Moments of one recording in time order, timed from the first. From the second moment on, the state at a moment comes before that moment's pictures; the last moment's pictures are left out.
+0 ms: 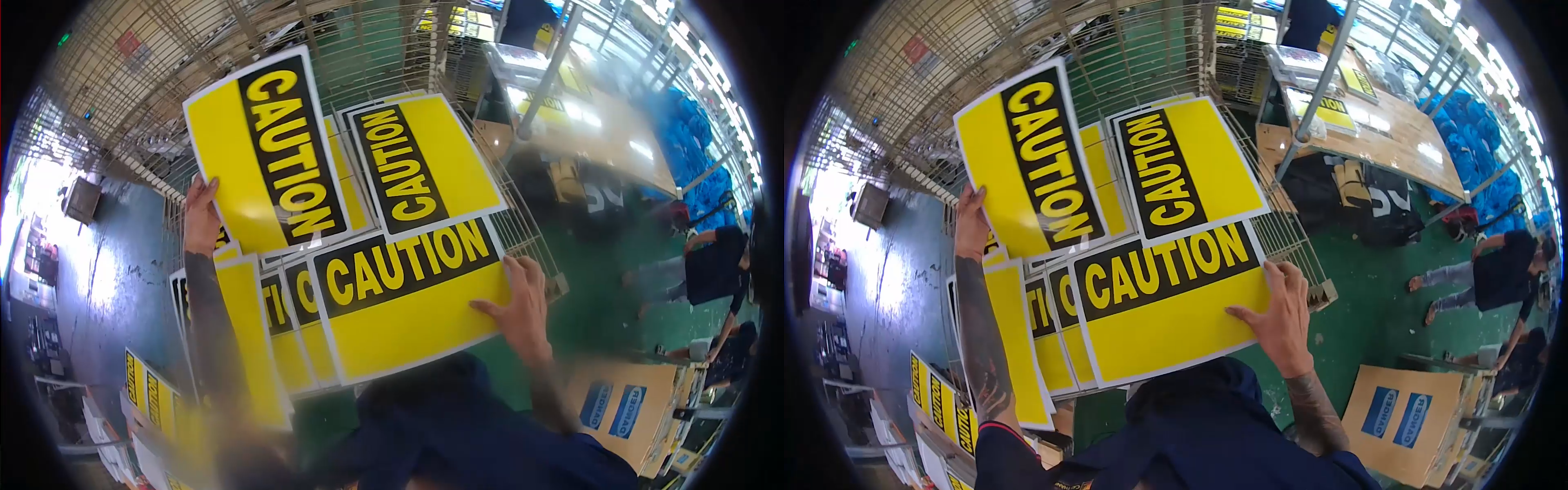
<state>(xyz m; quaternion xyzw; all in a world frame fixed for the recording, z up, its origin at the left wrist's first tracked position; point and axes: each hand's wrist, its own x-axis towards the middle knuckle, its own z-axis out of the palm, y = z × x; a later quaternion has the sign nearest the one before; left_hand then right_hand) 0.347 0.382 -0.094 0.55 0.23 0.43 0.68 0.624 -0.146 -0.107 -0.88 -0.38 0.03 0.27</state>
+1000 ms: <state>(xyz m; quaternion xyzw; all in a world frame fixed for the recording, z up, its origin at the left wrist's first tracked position) 0.161 0.249 -0.037 0.40 0.18 0.41 0.80 0.619 -0.149 -0.132 -0.84 -0.31 0.11 0.44</state>
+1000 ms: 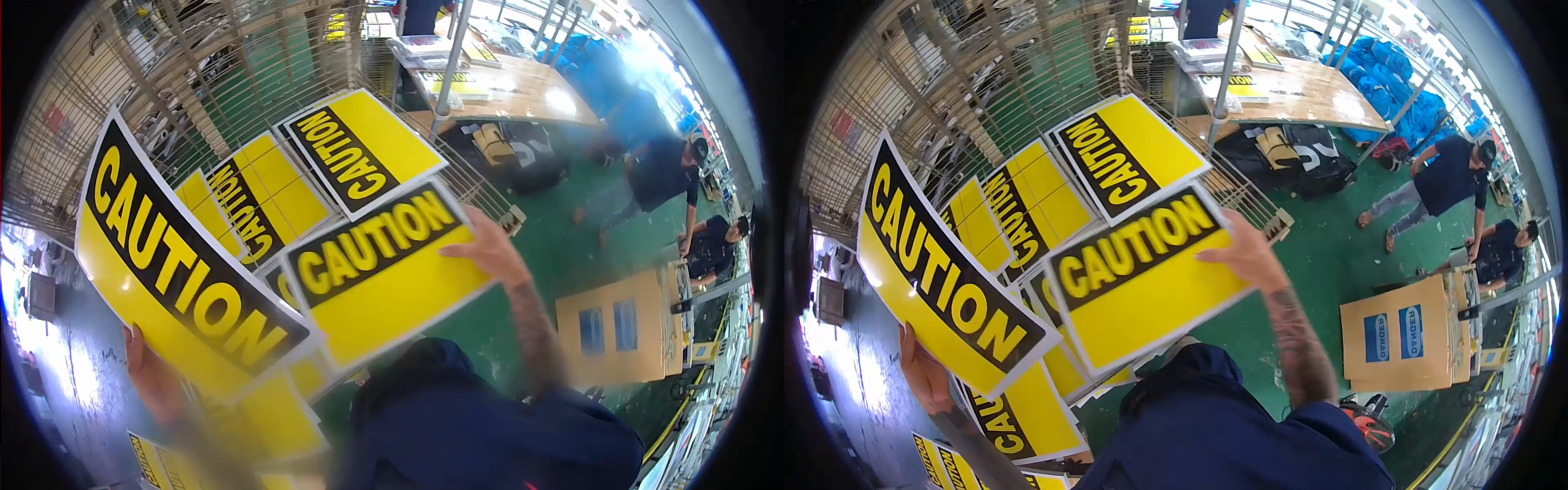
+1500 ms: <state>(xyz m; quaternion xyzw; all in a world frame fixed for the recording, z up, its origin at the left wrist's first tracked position) 0.182 0.175 -0.043 0.52 0.35 0.46 0.63 0.898 0.050 0.034 -0.71 -0.66 0.19 0.15</state>
